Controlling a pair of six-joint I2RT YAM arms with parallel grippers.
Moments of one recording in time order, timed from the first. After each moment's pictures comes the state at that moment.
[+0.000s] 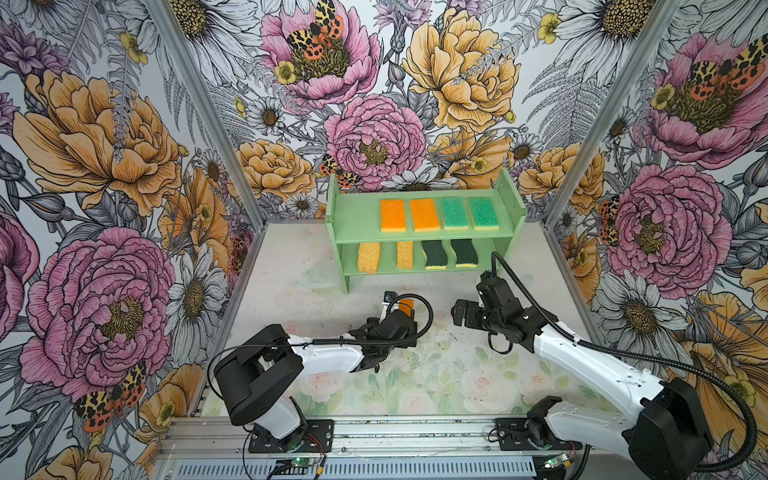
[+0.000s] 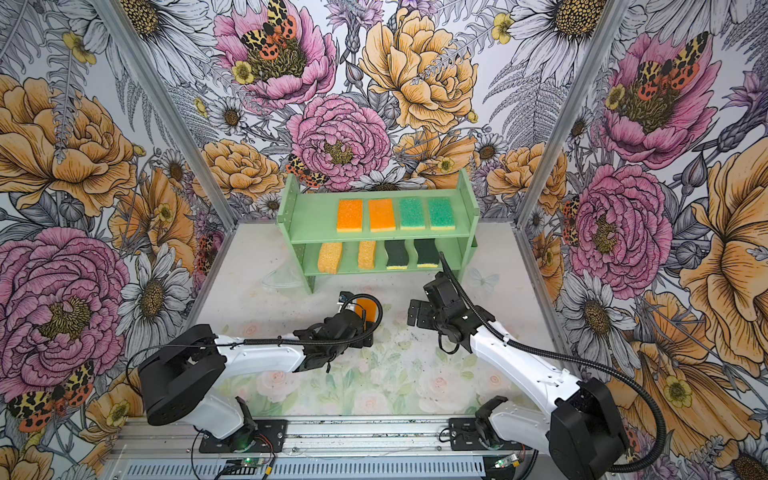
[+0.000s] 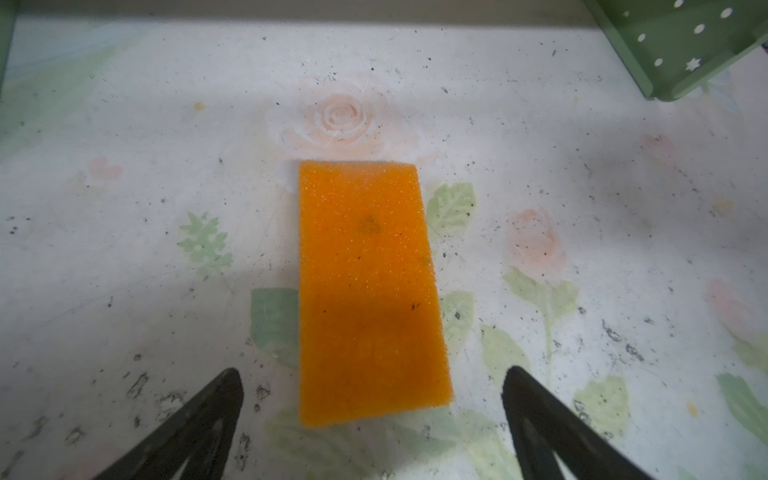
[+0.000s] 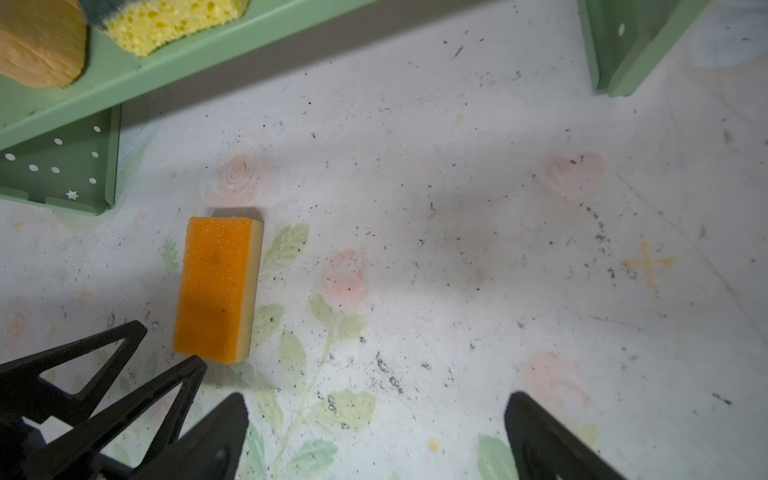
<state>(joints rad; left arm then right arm) -0.95 1.57 0.69 0.08 -0.42 -0.67 0.52 1.16 0.77 -0.54 0.05 0.61</state>
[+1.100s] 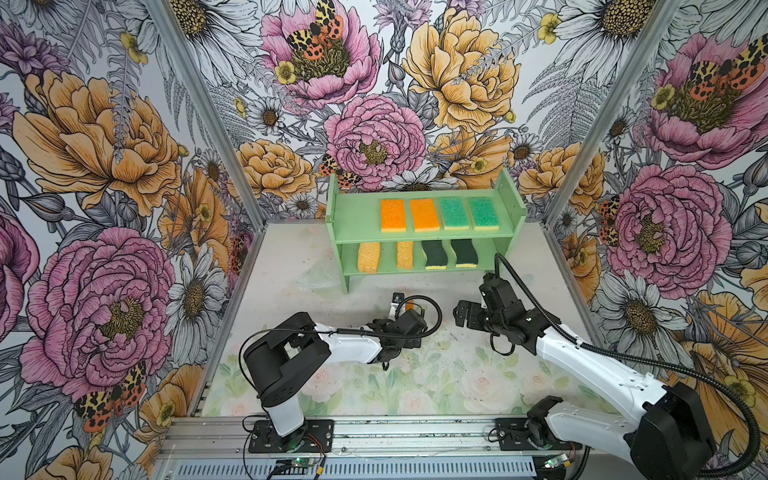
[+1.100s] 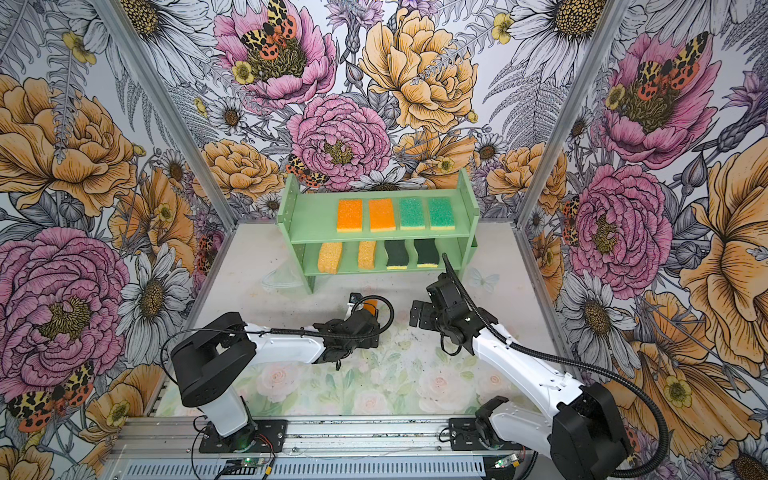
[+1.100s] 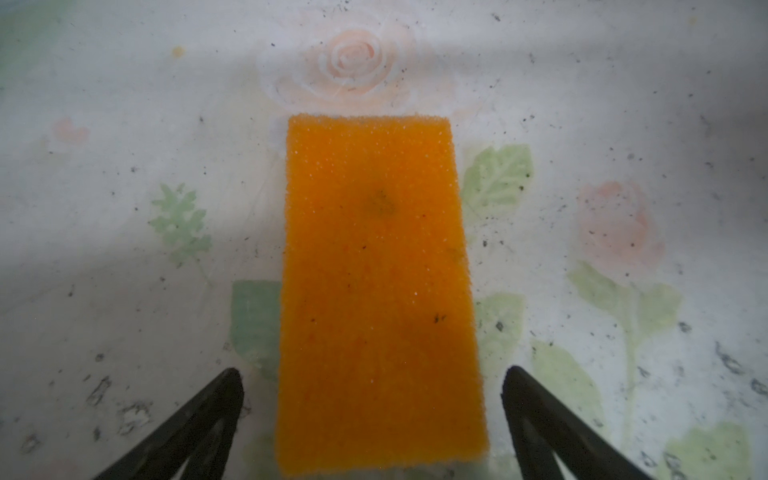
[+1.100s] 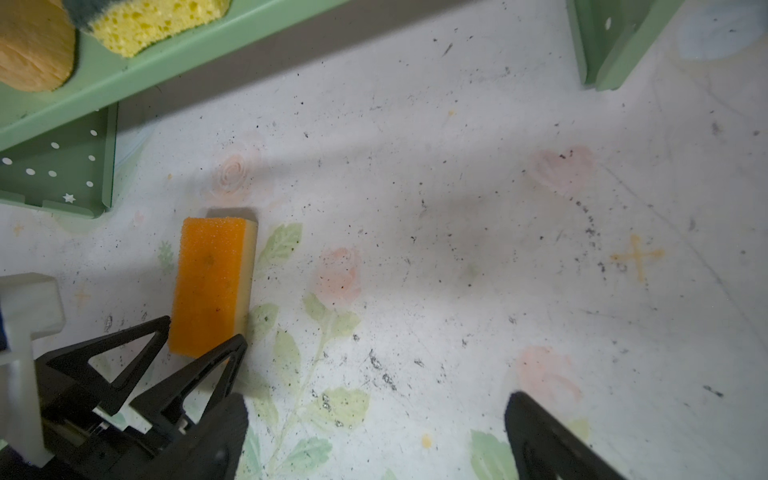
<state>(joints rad) -0.97 1.73 0.83 -0.08 -0.46 -0.71 0.50 1.13 0.75 -0.54 0.04 0.61</state>
